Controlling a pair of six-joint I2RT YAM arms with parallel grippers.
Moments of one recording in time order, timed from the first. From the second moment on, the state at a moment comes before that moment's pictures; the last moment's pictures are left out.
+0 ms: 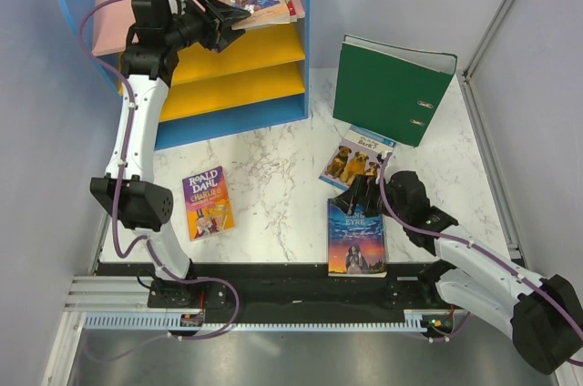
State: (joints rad) left arm -0.09 1.82 2.17 -0.52 0.58 -1.11; right arm 0.53 0.91 0.38 0.04 -0.23 0.62
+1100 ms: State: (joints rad) left arm -0.07 1.62 2.01 -0.55 0.47 -0.93; right arm 0.53 0.92 0.38 0.04 -0.23 0.62
